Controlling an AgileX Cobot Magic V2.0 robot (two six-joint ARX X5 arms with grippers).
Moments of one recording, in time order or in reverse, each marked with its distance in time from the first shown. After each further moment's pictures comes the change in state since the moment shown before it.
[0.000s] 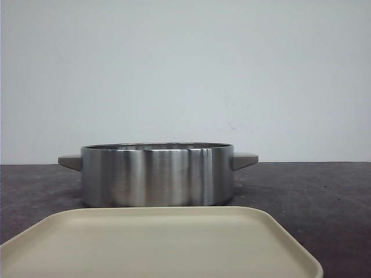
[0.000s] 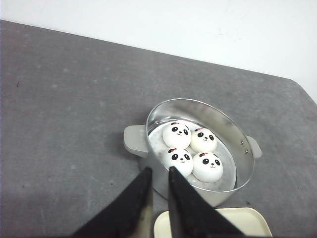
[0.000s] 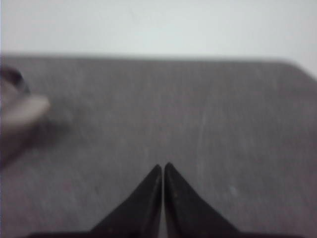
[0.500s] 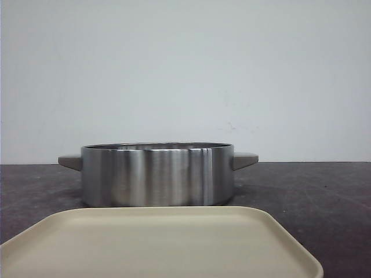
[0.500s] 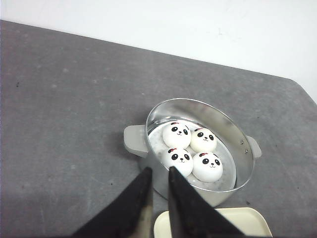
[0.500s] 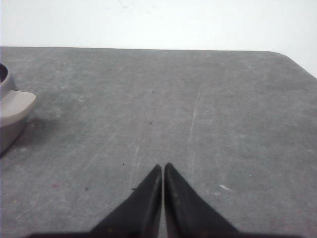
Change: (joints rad) left arm 0.000 0.000 0.000 0.000 0.000 0.000; right arm -0.032 -0.002 0.000 0.004 -0.027 -0.011
